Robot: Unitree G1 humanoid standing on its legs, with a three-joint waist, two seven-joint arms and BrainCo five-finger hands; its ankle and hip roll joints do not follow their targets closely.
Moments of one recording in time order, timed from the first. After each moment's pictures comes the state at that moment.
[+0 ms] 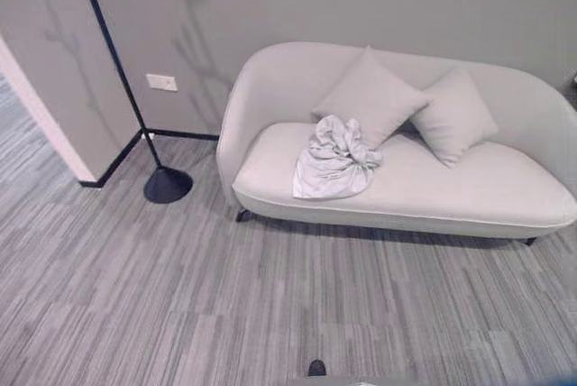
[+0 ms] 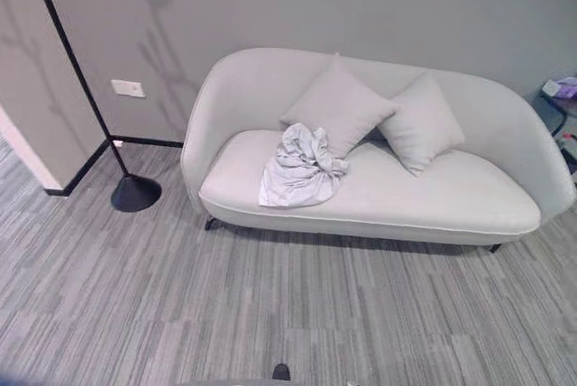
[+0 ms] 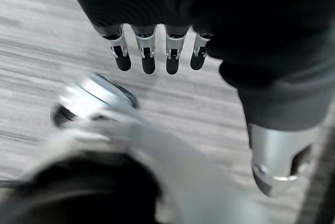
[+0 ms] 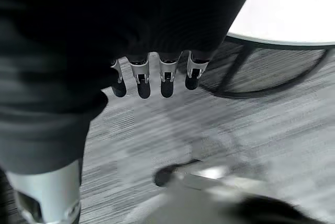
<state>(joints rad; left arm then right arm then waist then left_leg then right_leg) 0.03 0.21 -0.08 1.53 -0.29 -0.04 -0.10 -0.01 -0.19 0.11 1.47 0.45 0.02 0.08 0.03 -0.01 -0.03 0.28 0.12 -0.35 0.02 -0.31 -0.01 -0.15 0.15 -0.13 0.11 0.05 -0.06</state>
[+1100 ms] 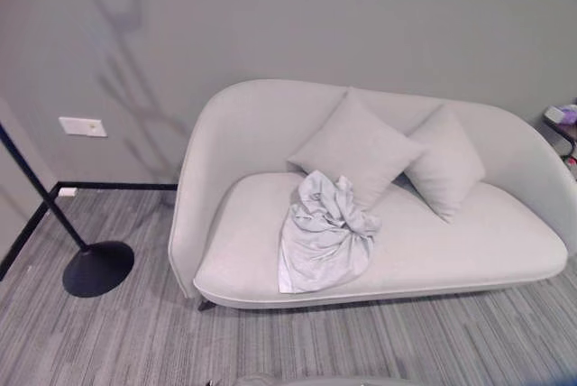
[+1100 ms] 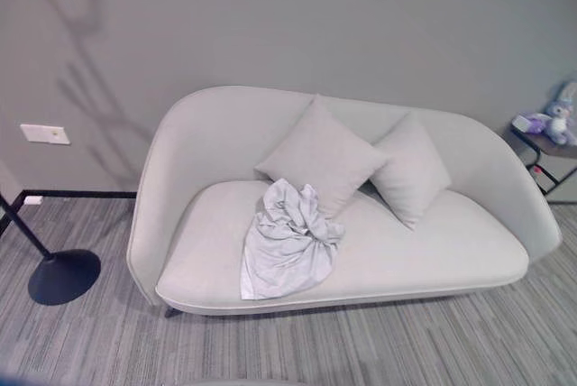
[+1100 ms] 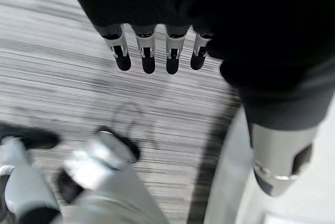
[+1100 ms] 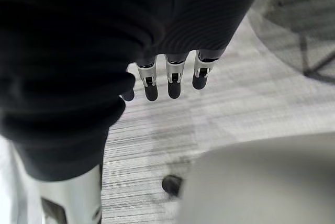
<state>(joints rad) -0.06 0.26 -0.07 1.50 -0.32 -0.04 -0.08 -0.09 -0.10 0.30 1.45 0.21 -0.01 0.04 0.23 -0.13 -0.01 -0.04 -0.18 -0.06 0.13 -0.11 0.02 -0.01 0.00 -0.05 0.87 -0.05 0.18</state>
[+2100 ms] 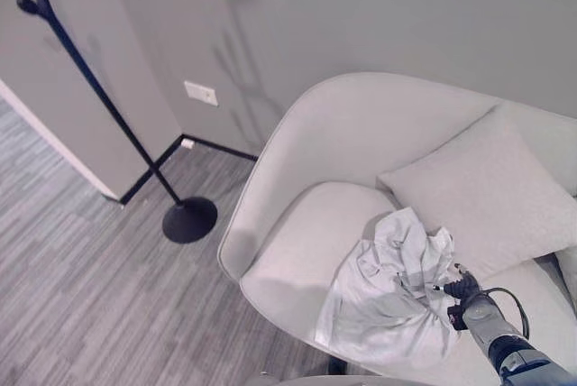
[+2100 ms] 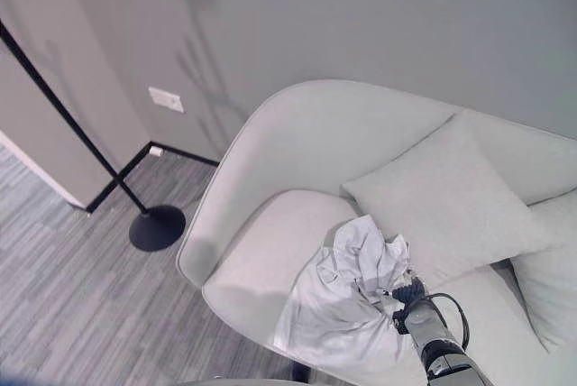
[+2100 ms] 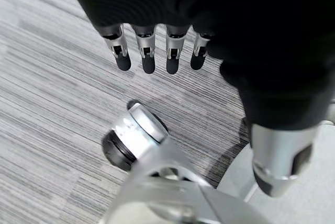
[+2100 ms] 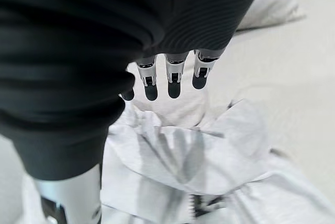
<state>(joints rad) 0.03 0.23 -0.12 1.43 -0.26 -0.07 -0.01 -0.30 -0.43 0.23 1.15 -0.08 0.02 -0.24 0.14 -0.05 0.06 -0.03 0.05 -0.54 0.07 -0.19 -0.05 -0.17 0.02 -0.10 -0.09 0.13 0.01</state>
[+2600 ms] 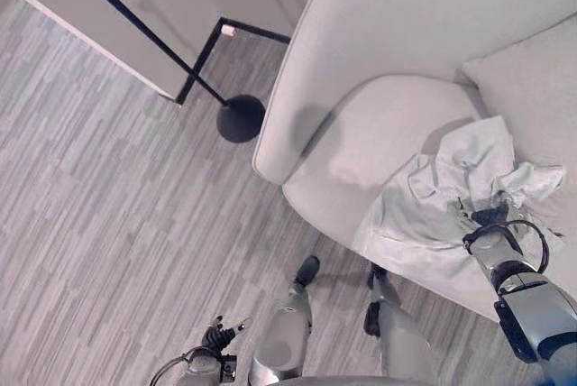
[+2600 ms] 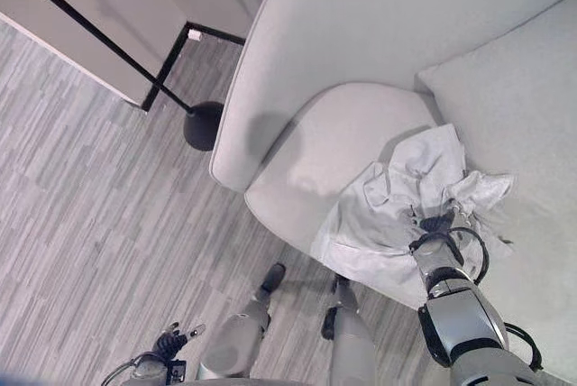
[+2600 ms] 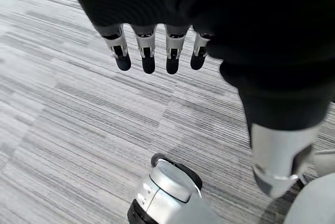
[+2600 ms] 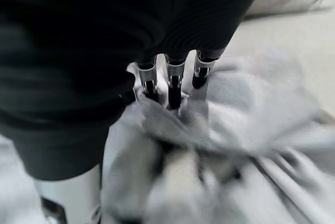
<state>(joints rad) -0.03 0.21 -0.26 1.23 -0.29 -0.17 0.21 -0.64 -0.49 0.23 1.29 -0.05 0.00 -0.65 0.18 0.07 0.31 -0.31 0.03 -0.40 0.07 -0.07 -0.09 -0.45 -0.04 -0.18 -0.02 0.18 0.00</state>
